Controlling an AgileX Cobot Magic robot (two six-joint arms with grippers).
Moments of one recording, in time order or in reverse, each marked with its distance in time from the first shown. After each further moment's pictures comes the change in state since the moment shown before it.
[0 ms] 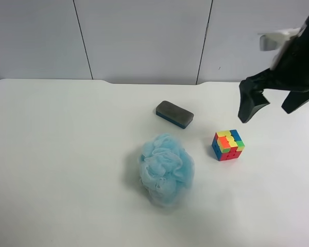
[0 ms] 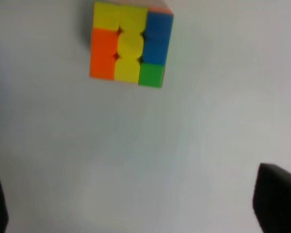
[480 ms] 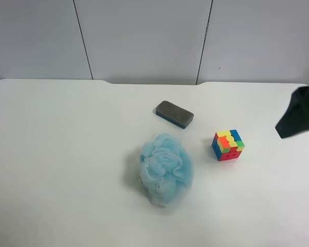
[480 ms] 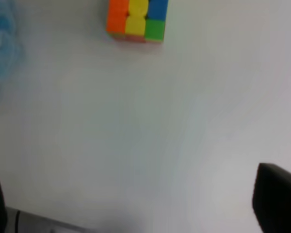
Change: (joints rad) left arm 0.000 0.000 0.000 0.000 0.000 0.000; right arm 0.000 -0.476 0.239 0.015 0.020 0.000
